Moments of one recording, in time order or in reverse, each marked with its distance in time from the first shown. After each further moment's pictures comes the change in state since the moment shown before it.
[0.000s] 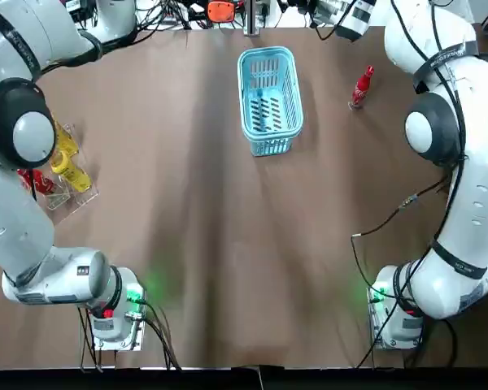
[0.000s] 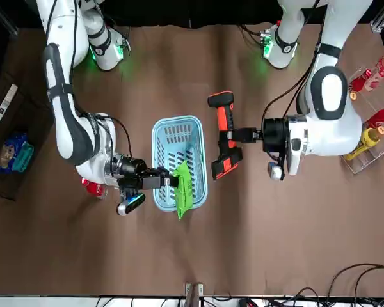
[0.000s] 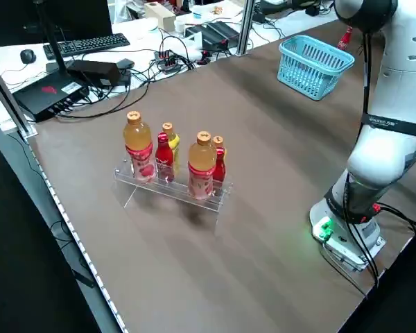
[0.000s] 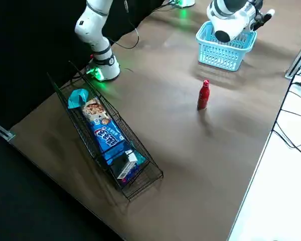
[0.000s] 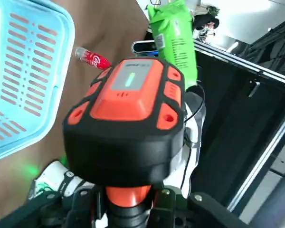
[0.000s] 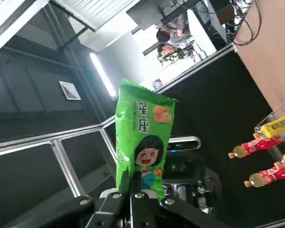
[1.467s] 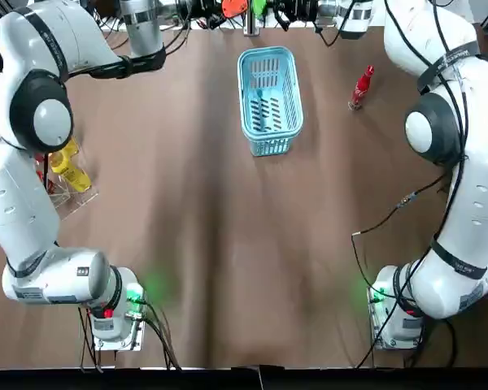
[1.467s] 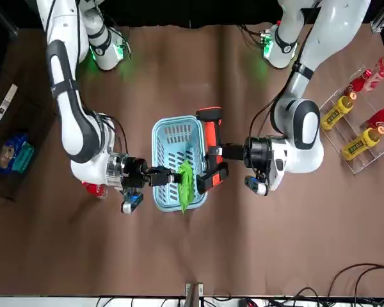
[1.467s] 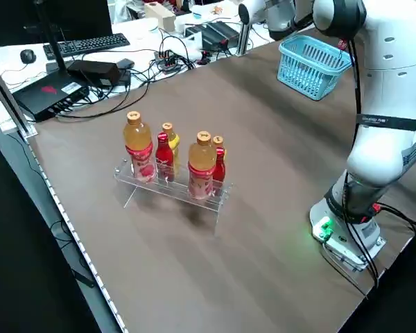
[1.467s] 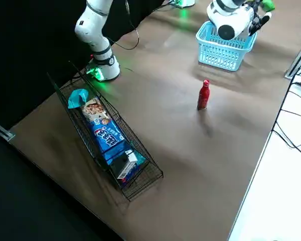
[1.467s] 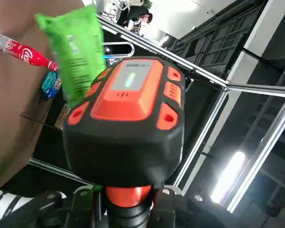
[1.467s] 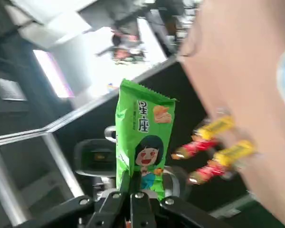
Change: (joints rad) left arm -0.021 0.156 -0.041 0.002 -0.350 0.000 0.260; right arm -0.002 -0.002 -0.008 0.009 -0.360 0.042 0.114
